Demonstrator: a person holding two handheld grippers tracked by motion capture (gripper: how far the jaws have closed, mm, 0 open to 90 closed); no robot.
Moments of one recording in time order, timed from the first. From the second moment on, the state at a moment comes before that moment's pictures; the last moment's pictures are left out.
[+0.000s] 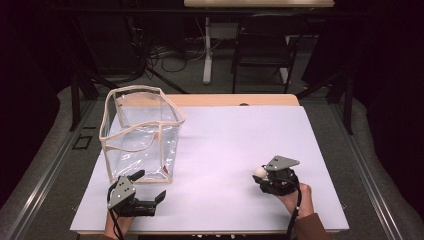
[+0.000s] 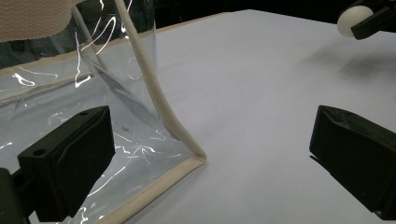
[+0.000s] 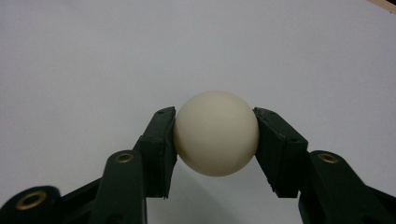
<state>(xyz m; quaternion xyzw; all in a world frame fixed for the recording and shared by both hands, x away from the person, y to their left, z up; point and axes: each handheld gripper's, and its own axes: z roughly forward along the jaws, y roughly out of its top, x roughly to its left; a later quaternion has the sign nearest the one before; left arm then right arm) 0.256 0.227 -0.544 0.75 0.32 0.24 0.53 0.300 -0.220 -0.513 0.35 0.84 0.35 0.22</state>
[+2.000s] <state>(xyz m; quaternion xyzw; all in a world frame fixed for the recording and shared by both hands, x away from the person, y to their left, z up) 0.256 0.226 -0.545 0.75 0.33 0.24 0.53 0.304 -0.215 -0.458 0.33 0.82 0.40 0.25</state>
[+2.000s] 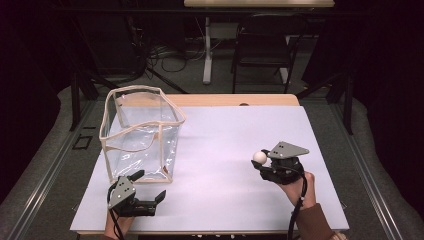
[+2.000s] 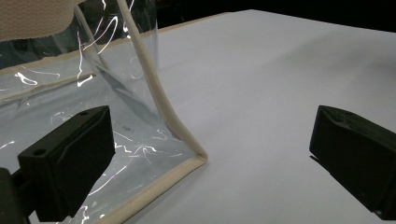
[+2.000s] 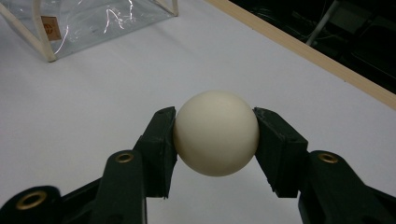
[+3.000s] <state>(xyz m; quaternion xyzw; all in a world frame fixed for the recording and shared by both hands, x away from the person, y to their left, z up) 0.256 0.226 -0.545 0.75 0.33 0.24 0.53 0.323 -0.193 -0.442 0.30 0.82 0.42 0.25</state>
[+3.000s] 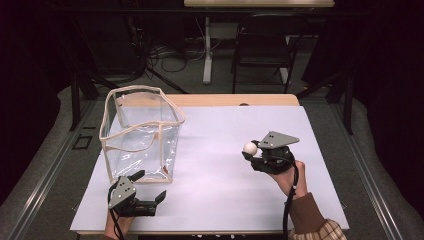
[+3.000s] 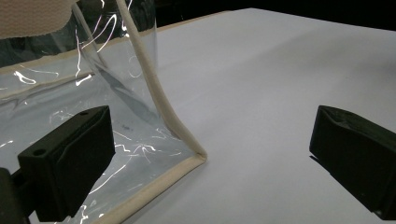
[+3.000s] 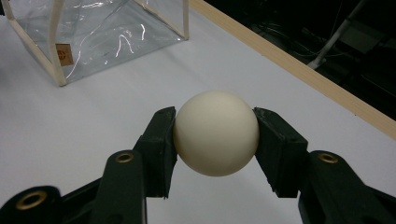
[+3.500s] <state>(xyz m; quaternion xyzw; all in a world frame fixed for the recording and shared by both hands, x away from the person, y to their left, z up) 0.256 0.225 -0.545 0.75 0.33 0.24 0.53 0.334 -0.183 -0.435 0.29 0.82 0.42 0.24</state>
